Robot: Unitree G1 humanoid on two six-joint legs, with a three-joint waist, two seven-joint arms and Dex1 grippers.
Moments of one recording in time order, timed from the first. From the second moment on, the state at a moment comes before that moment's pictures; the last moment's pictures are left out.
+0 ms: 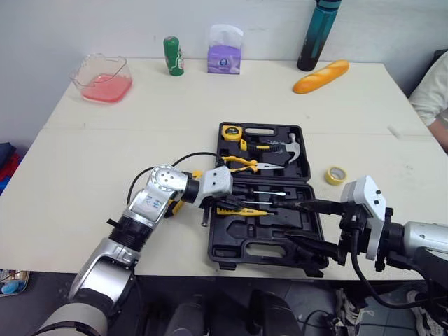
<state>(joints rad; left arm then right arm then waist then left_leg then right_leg) -0.68 0.38 -0.25 0.24 -0.17 0.31 -1.13 0.06 -0.93 -0.37 -0.73 0.95 0.89 0.68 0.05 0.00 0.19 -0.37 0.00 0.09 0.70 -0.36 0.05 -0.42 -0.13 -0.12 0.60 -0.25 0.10</state>
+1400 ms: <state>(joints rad) -0.07 0.73 0.43 -0.51 -0.60 1.09 -0.54 0.16 -1.00 -0.68 -0.47 0.81 0.78 0.98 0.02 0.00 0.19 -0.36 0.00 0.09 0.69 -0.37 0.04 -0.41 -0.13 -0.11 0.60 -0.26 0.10</state>
